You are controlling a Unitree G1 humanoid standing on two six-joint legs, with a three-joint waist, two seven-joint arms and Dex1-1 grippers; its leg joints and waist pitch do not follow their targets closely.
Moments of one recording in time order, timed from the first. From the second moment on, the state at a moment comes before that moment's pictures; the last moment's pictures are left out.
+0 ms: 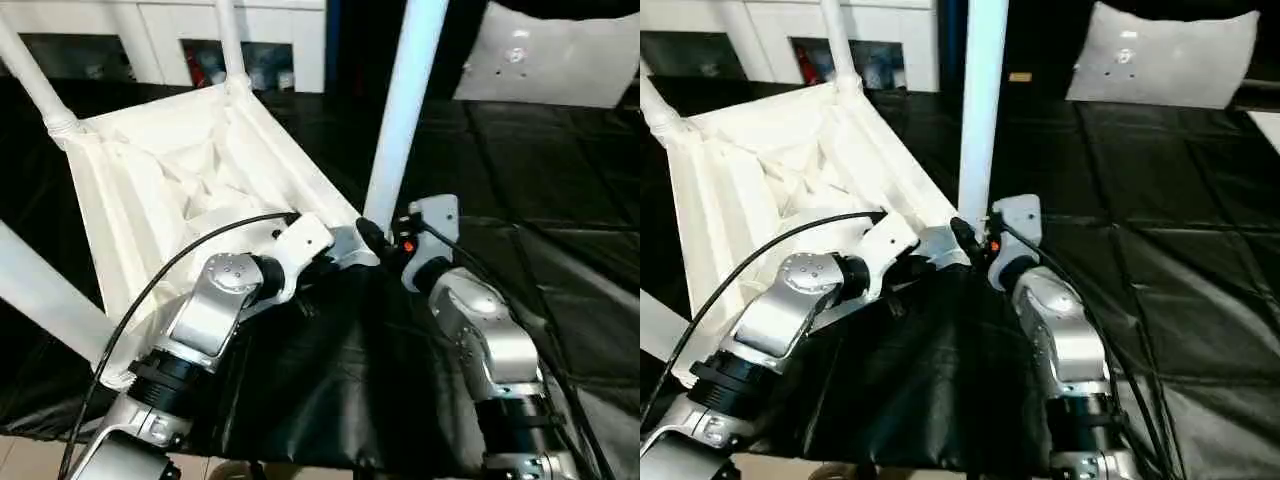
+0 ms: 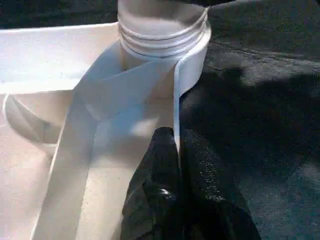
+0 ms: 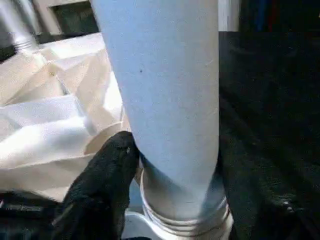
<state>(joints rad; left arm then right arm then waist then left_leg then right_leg) -0.50 0.23 -0.29 0.19 0.11 0.46 -0.76 -0.33 -0.04 -0.01 0.09 0.14 0.36 0.43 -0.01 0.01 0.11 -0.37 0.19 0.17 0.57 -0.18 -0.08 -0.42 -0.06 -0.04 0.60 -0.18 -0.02</state>
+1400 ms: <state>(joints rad) -0.46 0.60 -0.33 0.24 -0.06 0.13 -1.38 -0.44 -0.44 0.17 0.28 0.32 0.22 1.40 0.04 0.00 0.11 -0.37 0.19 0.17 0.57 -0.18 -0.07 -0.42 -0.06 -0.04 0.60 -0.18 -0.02</state>
